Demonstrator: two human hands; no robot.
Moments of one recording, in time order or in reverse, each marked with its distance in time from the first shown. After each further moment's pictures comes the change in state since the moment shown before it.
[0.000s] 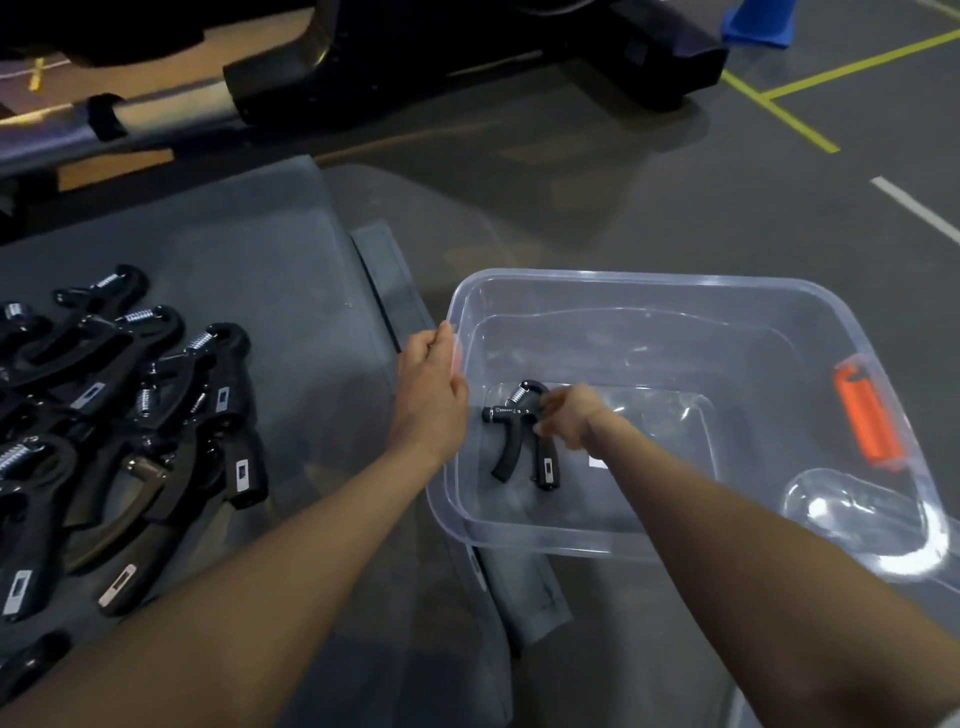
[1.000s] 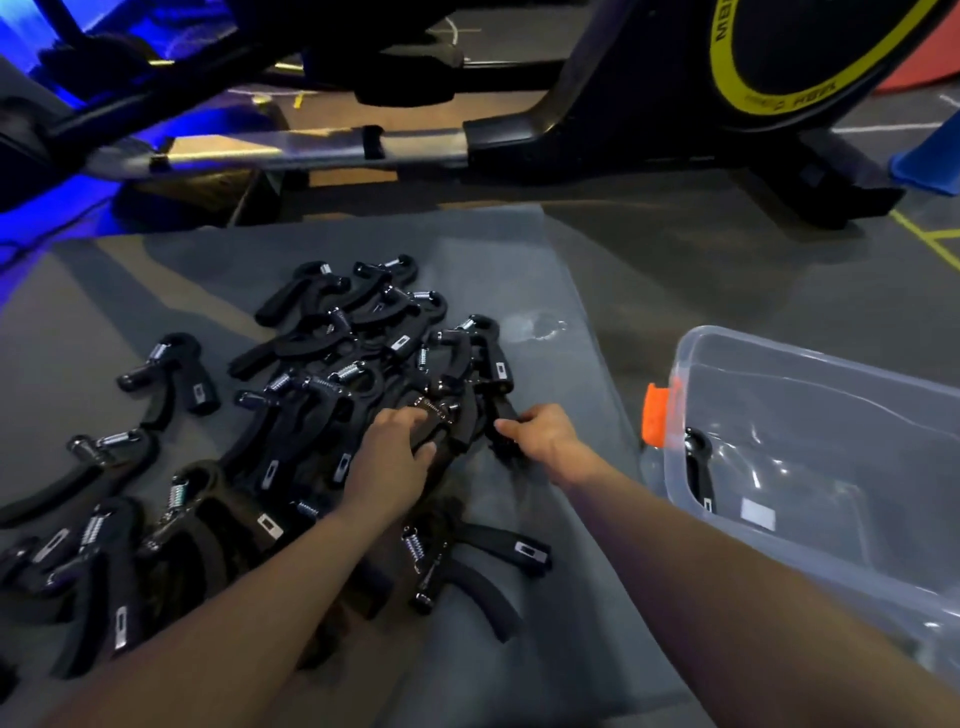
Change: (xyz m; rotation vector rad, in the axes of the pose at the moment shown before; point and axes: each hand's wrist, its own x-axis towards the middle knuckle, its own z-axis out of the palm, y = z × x) left_hand -0.125 -0.182 -0.198 -0.006 0.060 -0.313; right_hand -0.113 -0.166 0.210 0.095 0.016 -0.165
